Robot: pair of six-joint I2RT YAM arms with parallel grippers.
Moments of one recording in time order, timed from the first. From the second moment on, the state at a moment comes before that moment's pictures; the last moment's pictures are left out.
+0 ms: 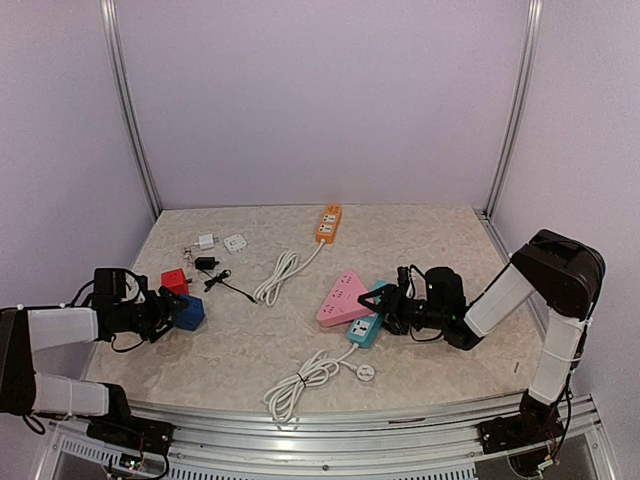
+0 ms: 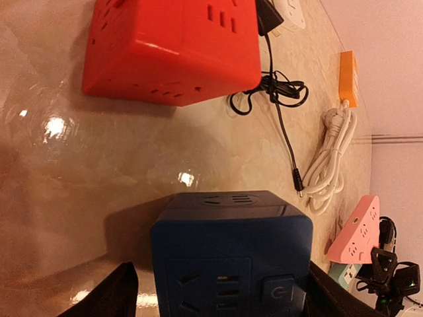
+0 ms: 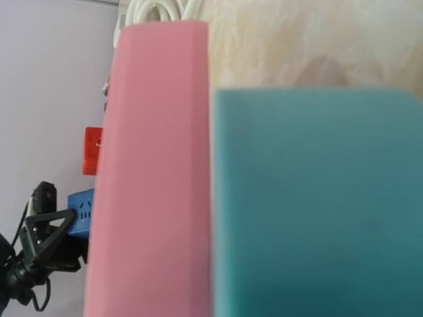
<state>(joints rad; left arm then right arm) 0.08 1.17 0.35 0.04 0.51 -0.67 0.62 1.87 0.55 0.97 -0.41 1.15</state>
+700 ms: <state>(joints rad) -0.26 0.94 0.50 -0.20 0.19 -0.62 0.62 1.88 0.56 0.98 -0.42 1.15</state>
